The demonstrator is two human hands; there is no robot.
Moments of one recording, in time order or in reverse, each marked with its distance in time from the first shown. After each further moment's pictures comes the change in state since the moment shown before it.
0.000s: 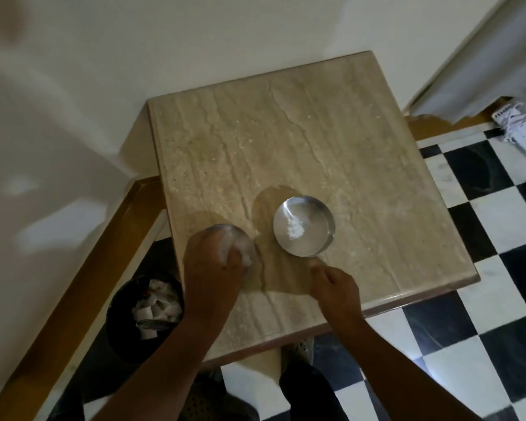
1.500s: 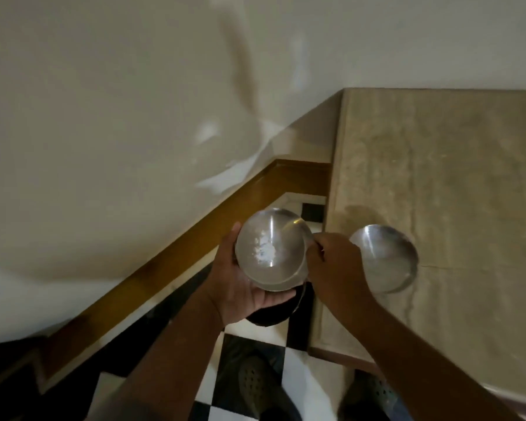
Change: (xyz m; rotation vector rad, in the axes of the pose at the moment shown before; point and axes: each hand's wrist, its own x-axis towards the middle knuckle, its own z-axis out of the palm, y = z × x) left_hand -0.041 -0.167 -0.129 -1.582 -0.403 -0.819; right_hand -0.095 -0.136 0.172 -0.310 -0.351 -0.669
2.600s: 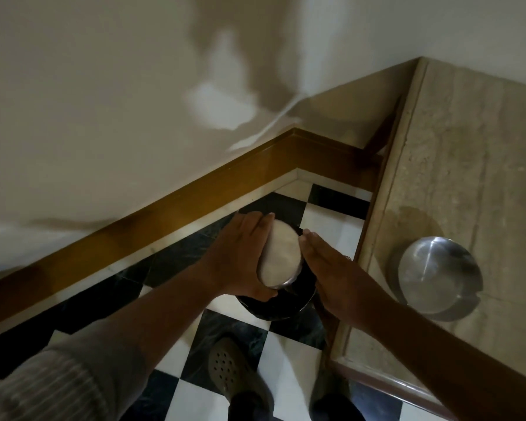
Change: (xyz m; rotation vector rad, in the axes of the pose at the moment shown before) left_hand 0.057 0.022 -0.119 2.031 0.256 0.653; right_hand 0.034 0.062 0.072 -0.591 -0.546 -0.588
